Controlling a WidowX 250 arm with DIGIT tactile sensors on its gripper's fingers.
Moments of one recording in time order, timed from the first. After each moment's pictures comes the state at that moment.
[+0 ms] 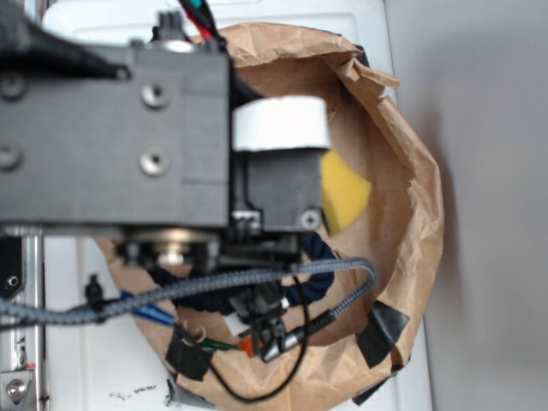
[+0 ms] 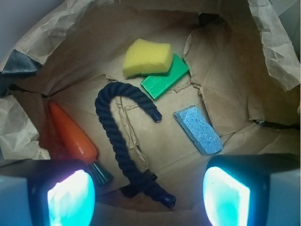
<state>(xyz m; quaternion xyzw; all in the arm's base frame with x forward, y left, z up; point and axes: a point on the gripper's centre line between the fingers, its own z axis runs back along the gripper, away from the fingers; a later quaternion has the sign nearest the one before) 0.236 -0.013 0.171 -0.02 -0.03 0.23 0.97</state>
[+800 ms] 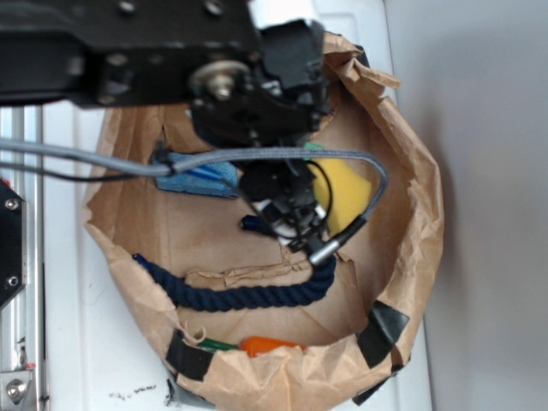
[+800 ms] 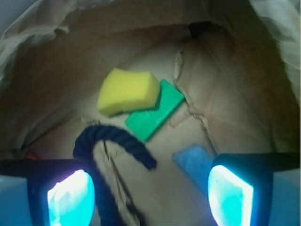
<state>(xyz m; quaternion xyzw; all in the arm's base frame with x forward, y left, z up) 0.266 0.030 0.114 -0.06 -0.08 0.30 0.95</state>
